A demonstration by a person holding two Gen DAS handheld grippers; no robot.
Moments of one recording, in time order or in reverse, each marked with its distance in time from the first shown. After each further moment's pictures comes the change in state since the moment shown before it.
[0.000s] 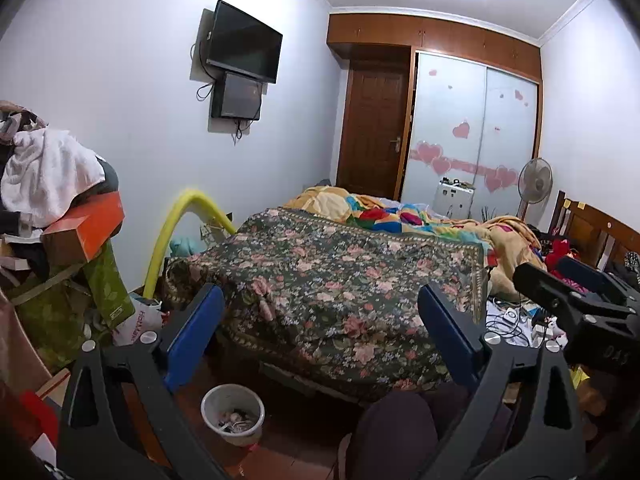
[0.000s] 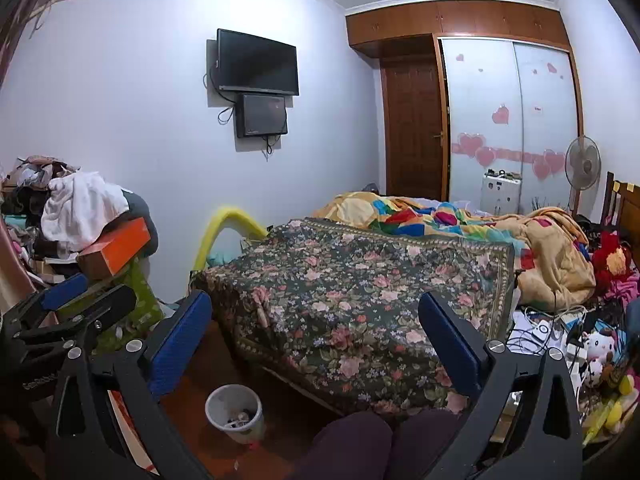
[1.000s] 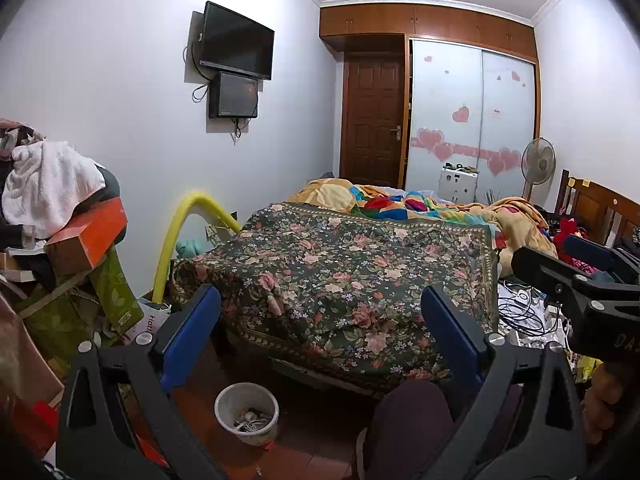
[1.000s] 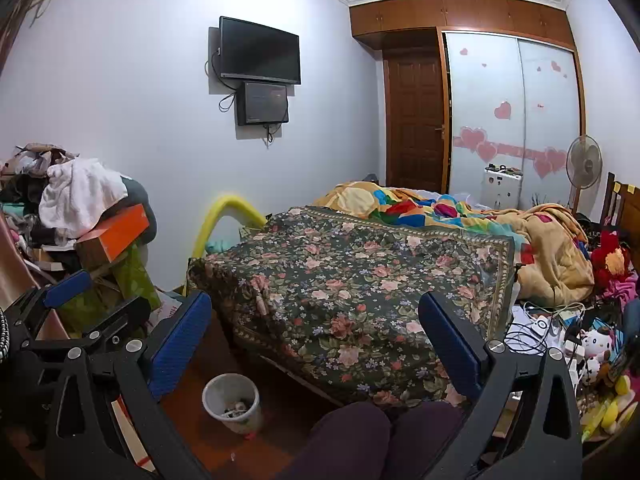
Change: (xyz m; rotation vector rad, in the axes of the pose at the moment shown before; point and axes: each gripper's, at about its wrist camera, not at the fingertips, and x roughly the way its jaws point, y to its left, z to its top) left arm 0.001 -0.015 -0.015 0.064 0.015 0.027; right arm -0.006 0.002 -0.010 -0.013 0.034 -0.005
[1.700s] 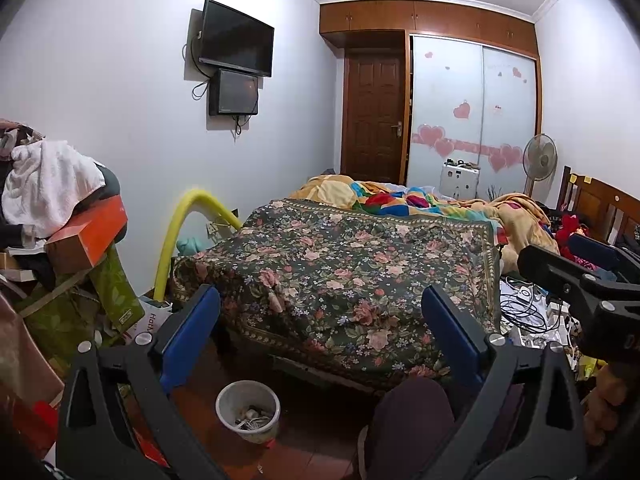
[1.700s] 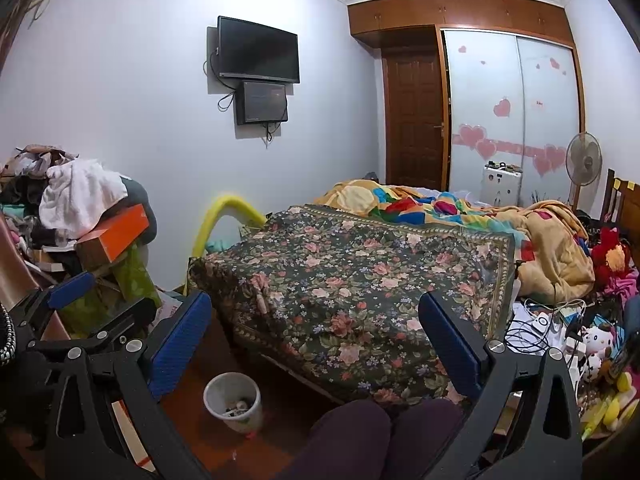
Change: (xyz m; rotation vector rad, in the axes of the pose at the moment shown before) left arm 0.006 -0.001 -0.002 0.004 0.012 0.003; right arm -0.002 -0.008 0.000 0.002 0.006 0.006
